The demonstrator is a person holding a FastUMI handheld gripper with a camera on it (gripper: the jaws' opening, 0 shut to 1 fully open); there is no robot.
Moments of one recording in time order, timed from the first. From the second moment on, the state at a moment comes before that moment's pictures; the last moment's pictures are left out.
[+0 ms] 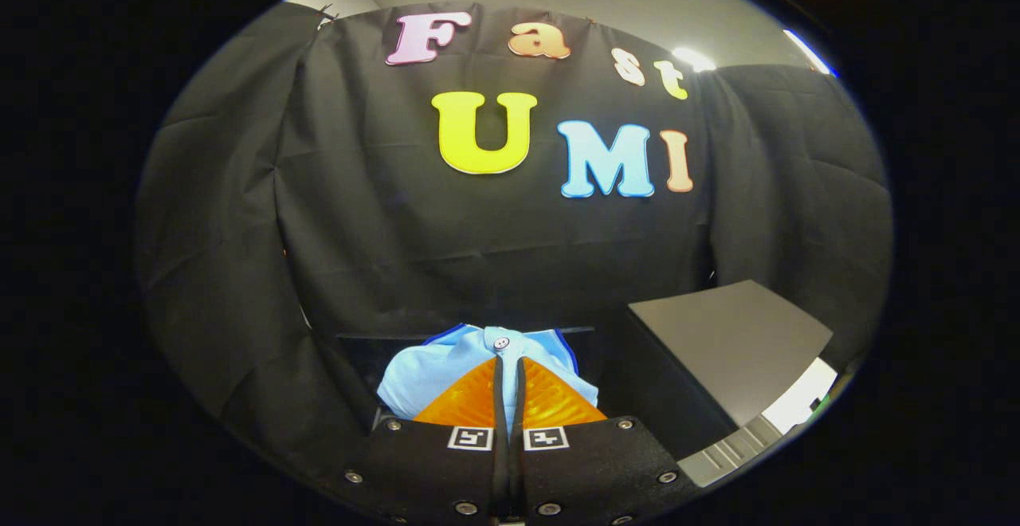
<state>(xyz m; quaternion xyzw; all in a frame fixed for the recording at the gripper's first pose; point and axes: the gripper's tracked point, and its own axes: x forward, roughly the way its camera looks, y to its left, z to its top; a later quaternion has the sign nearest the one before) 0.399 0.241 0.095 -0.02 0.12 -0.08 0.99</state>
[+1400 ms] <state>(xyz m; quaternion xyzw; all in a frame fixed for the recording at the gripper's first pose) 0.445 0.235 -0.164 -0.03 0.37 -0.04 0.93</state>
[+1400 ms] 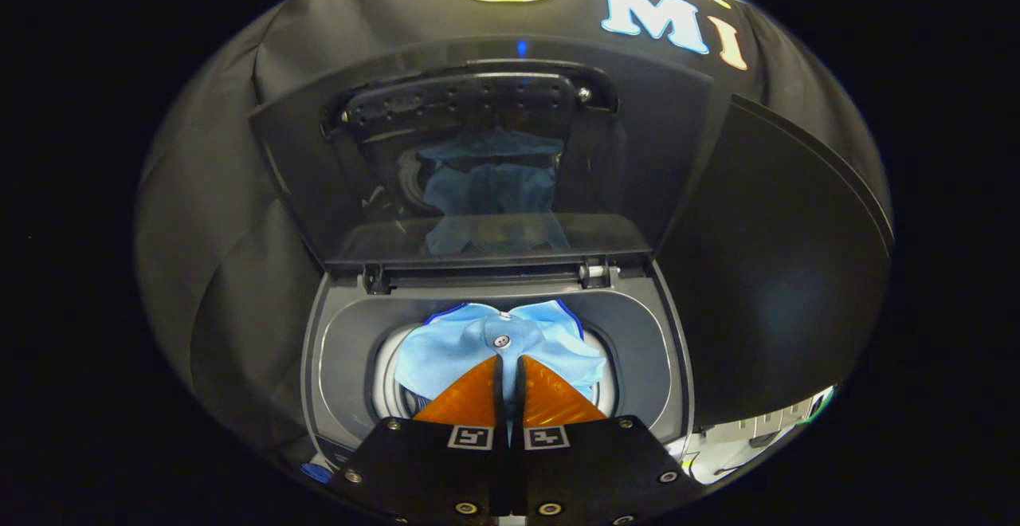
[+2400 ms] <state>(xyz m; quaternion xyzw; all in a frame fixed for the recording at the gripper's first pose) 0.429 0.247 -0.227 -0.01 0.44 0.00 0.90</state>
